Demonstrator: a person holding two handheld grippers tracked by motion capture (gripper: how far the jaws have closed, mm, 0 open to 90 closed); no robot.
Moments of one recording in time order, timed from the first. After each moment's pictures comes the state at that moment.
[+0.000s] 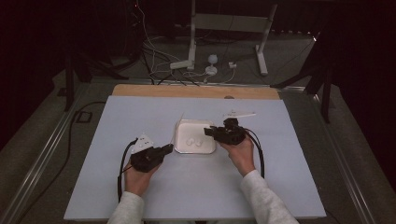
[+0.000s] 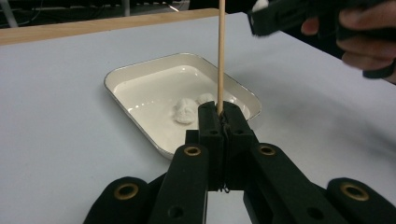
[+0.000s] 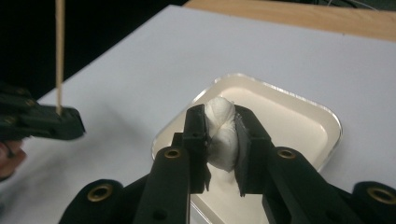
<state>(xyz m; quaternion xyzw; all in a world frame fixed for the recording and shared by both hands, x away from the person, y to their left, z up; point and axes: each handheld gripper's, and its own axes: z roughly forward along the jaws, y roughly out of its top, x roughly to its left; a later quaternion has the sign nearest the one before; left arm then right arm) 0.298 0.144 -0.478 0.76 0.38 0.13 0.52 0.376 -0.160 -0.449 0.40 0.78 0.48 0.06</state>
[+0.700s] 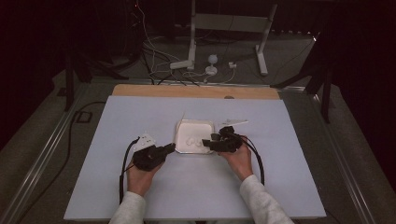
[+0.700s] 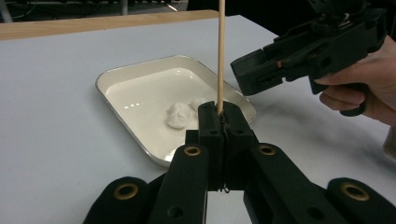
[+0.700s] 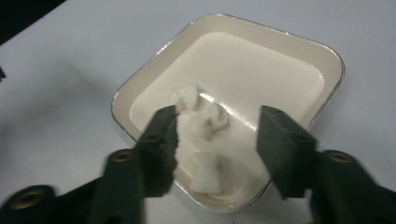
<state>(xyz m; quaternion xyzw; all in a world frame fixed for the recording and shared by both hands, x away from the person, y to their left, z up) 0.301 0.136 -0.475 0.75 0.39 0.12 0.52 0.376 -0.157 -0.488 0.42 0.80 0.42 0.06</state>
